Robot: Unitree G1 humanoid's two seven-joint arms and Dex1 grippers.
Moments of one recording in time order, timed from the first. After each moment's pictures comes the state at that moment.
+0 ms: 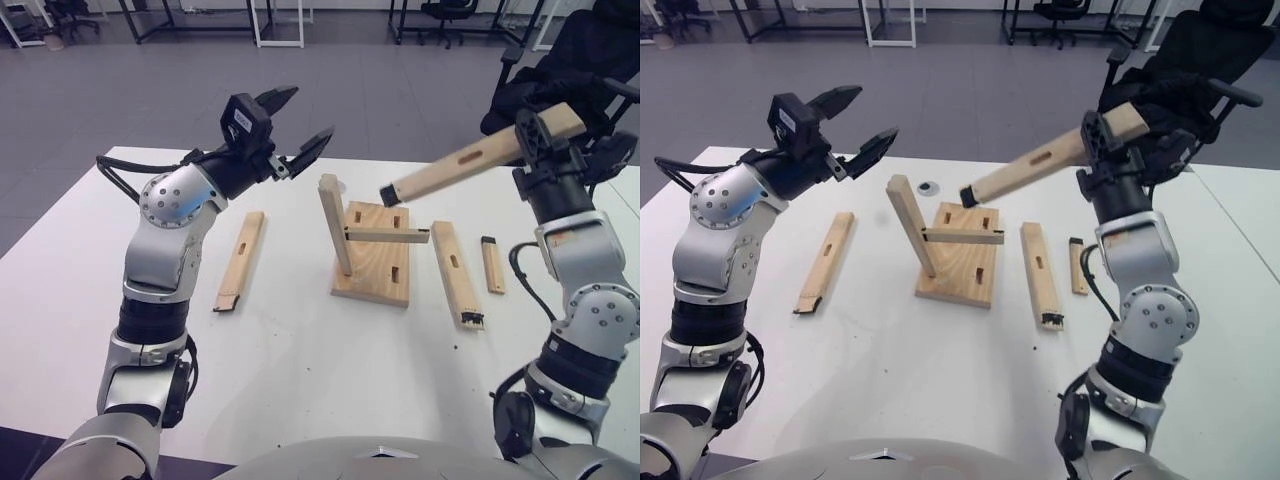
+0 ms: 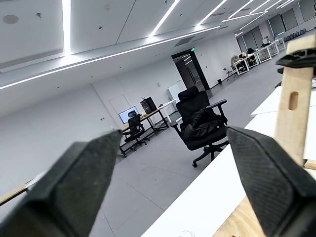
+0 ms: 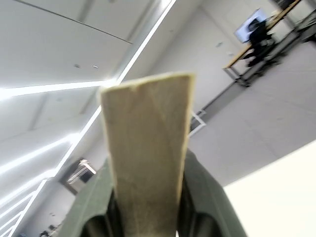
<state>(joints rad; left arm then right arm) -0.56 0.41 0.00 -0.26 -0.27 0.27 -0.60 -0.30 -0.26 -0.48 -0.40 1.24 0.60 -0.27</state>
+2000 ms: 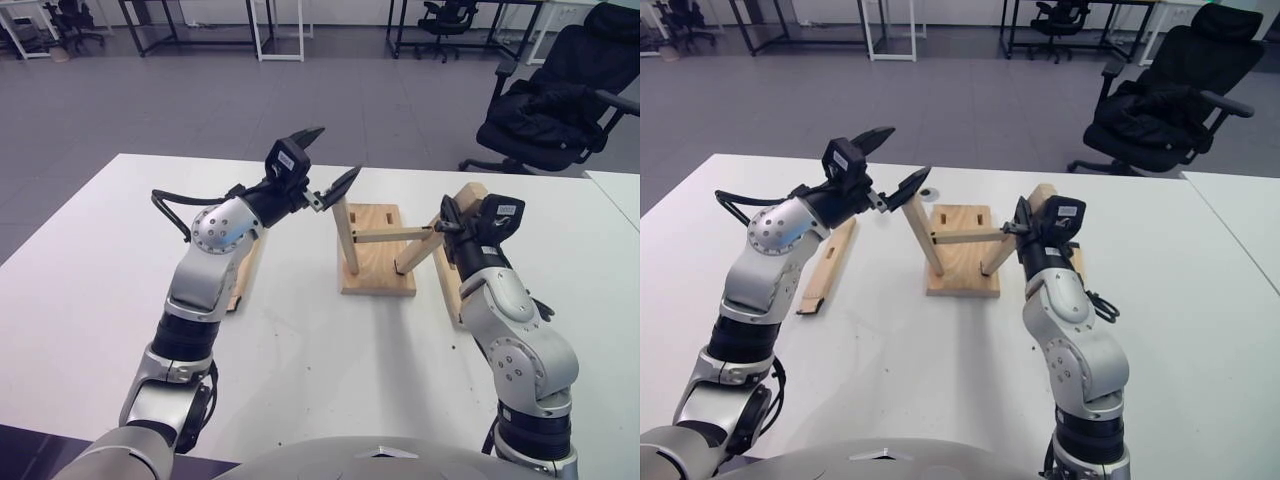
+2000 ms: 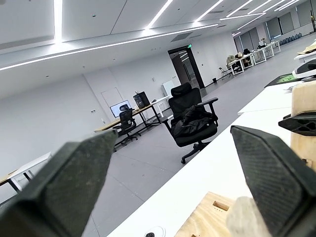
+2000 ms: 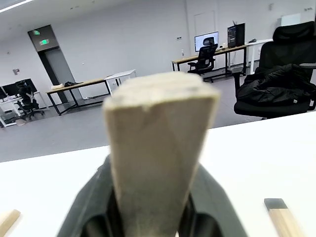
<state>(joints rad) -0.49 0.29 -0.14 -0.19 -0.19 0.22 -0.53 -0.10 -0.16 -0.01 -0.64 0.46 0.71 -0.30</state>
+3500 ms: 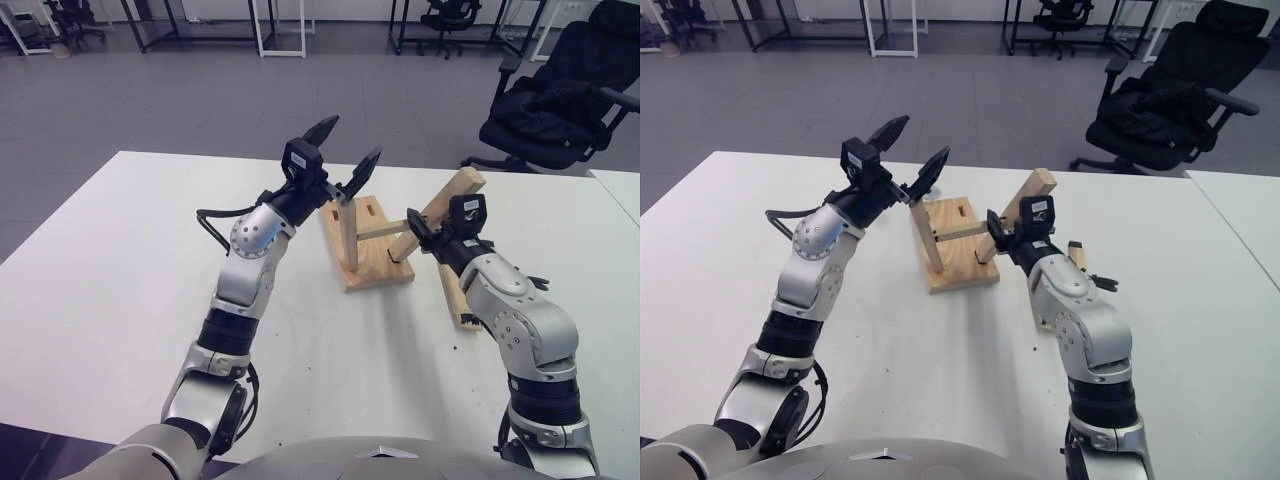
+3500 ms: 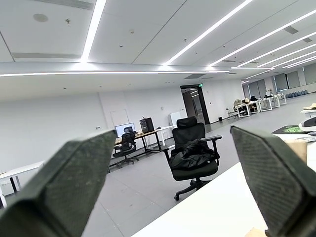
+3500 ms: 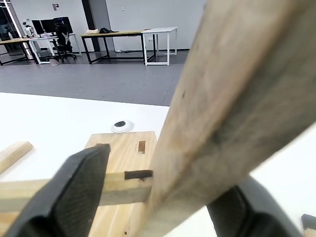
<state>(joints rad) -0.50 0.10 -0.16 0.01 -0.22 -0.06 -0.45 -0.18 -0.28 0.00 -0.43 0.42 0.79 0.01</state>
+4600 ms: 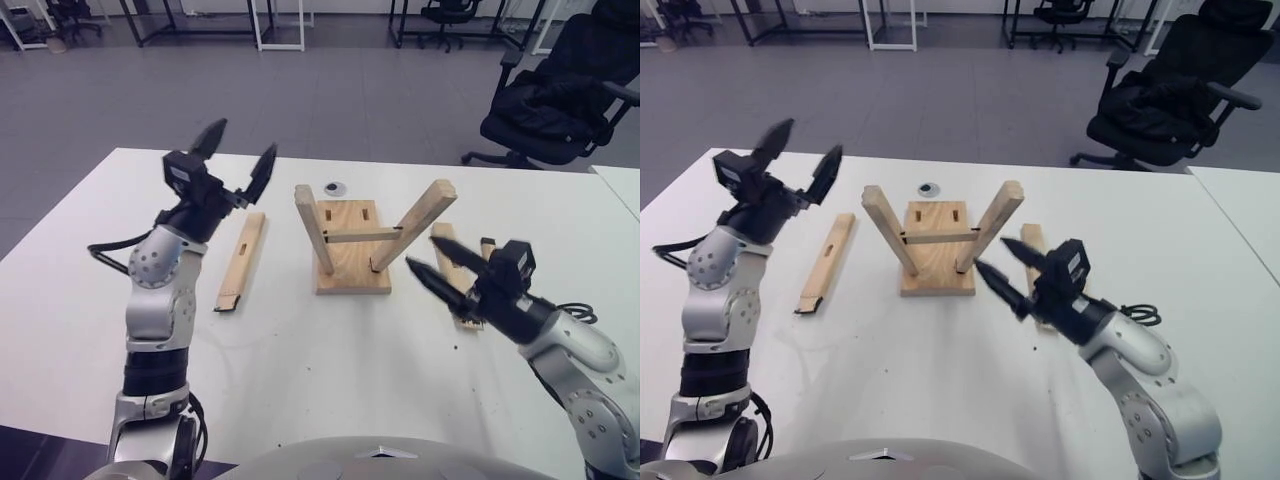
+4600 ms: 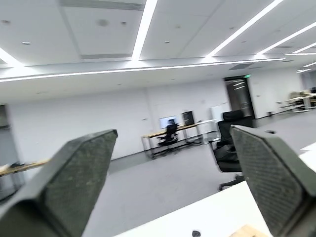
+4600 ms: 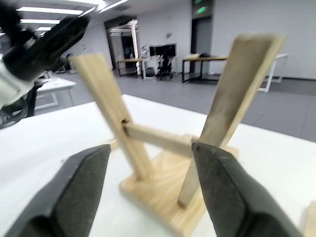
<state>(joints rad) -0.22 0.30 0.17 -0.30 -0.35 0.07 -0.38 0.25 -0.51 -0.22 -0.72 0.66 0.57 0.63</state>
